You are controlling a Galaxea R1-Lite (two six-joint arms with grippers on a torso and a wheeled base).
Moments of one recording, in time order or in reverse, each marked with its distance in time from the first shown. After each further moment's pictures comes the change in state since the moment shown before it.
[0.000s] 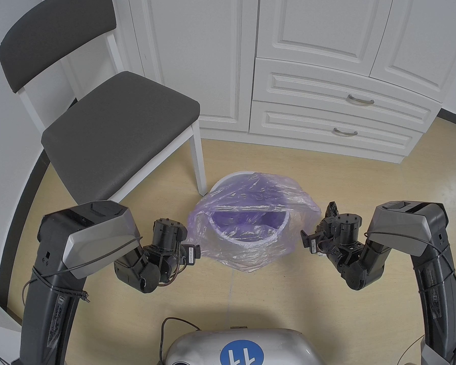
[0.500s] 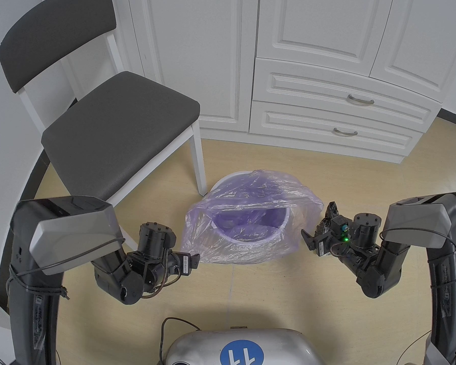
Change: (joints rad) left arm -0.016 -0.159 0.259 -0.086 -0.104 -0.010; right arm -0.003 -0.128 0.248 -0.216 0.191 -0.085
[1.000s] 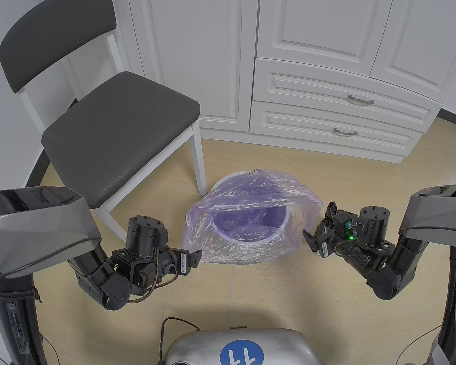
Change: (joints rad) left arm -0.046 -0.198 0.155 -0.016 -0.021 0.000; right arm 0.073 -0.213 0.144 0.096 -0.080 -0.074
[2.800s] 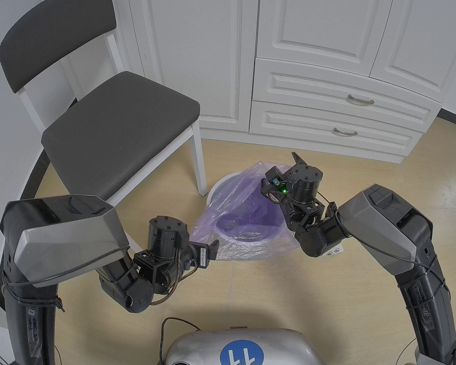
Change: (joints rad) left arm -0.066 0.111 -0.113 -0.127 0.073 0.039; right arm 0.133 0.362 -1.012 0.312 -0.282 -0.480
